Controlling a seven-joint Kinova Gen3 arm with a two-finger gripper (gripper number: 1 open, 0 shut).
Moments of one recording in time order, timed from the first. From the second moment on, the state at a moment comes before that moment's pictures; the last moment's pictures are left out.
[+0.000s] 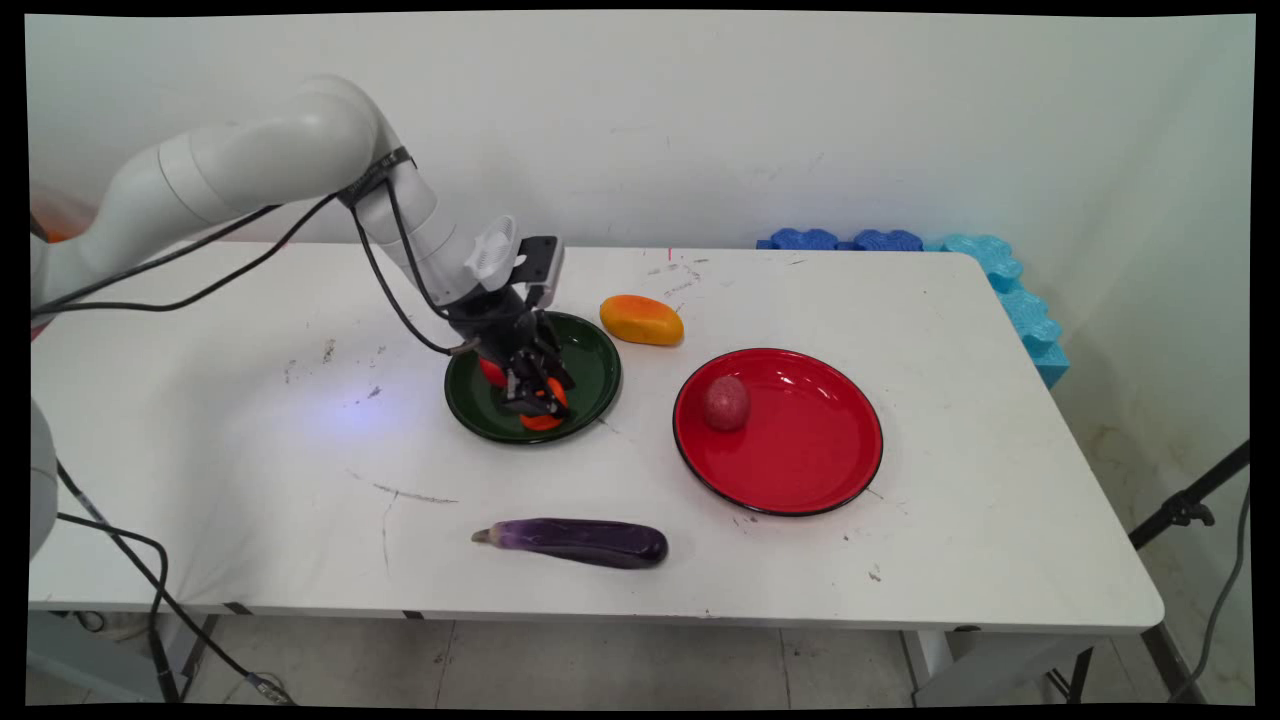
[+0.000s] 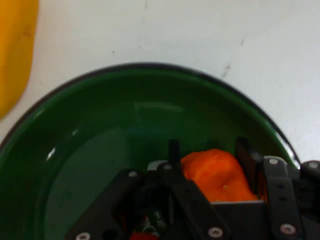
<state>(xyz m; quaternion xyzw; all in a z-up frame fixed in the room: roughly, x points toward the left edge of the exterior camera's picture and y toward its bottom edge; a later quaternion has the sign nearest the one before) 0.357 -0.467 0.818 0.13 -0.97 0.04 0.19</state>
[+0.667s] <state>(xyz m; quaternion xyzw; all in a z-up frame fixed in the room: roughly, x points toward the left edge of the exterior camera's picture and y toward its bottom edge) 0.331 -0.460 0.868 0.14 -0.96 0.07 0.23</state>
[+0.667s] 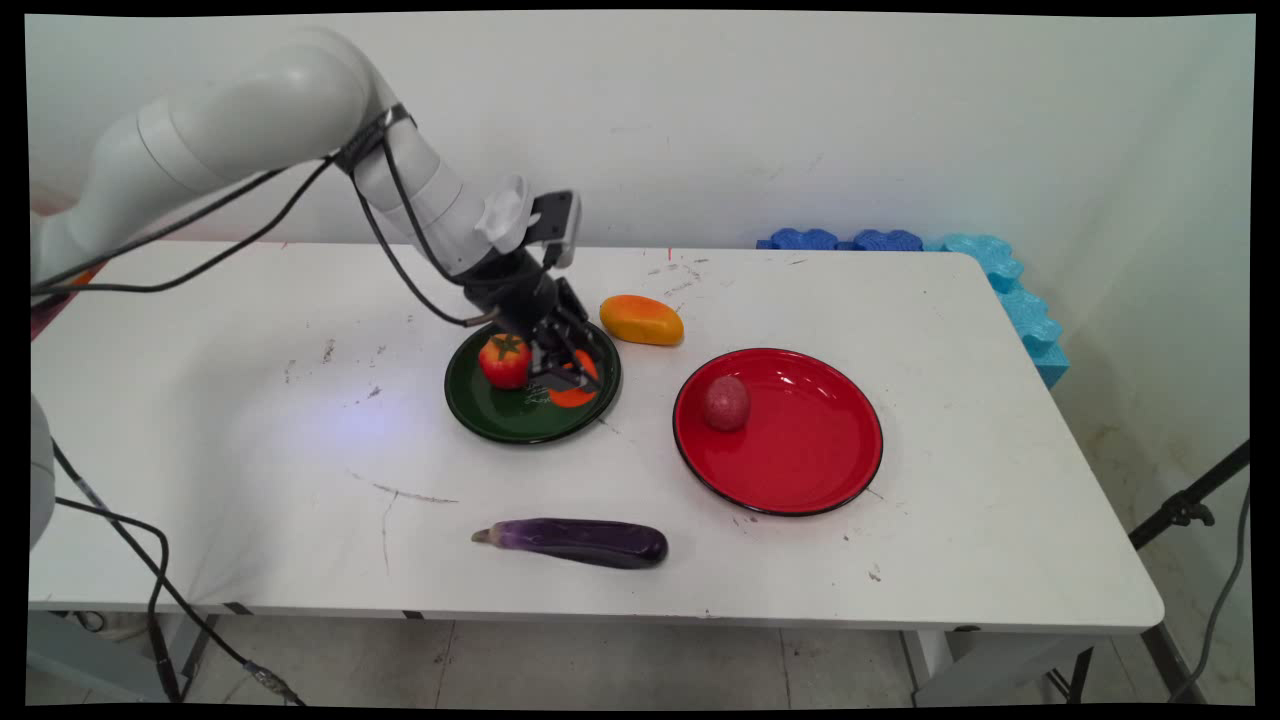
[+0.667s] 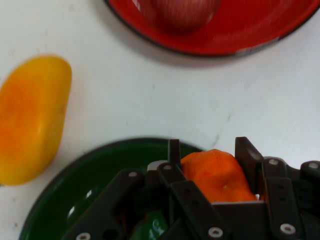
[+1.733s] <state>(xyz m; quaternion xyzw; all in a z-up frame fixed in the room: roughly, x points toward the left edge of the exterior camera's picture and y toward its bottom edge) 0.275 -0.400 0.852 0.17 -0.95 0.07 0.26</state>
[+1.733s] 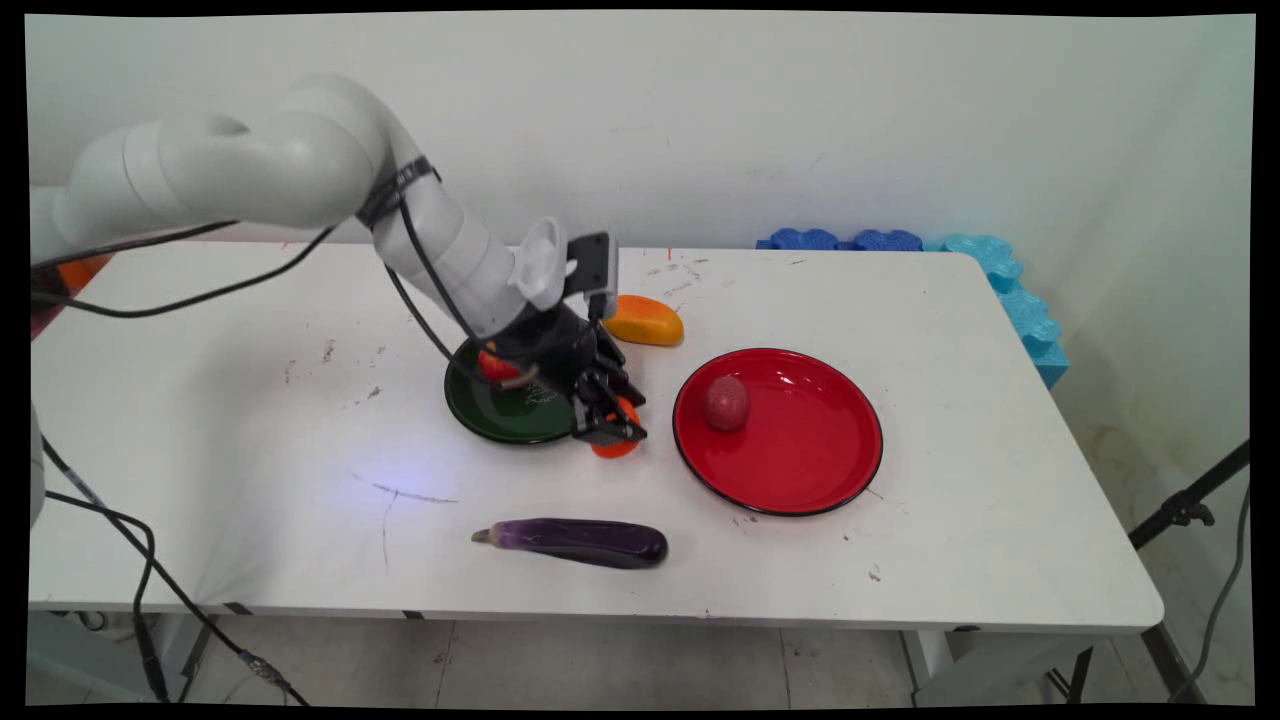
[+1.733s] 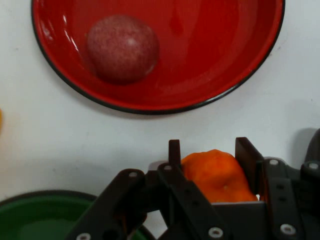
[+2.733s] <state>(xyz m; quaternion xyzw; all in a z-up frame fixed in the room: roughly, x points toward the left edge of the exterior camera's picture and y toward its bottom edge) 0.277 -0.380 0.805 0.17 -0.95 0.08 0.25</state>
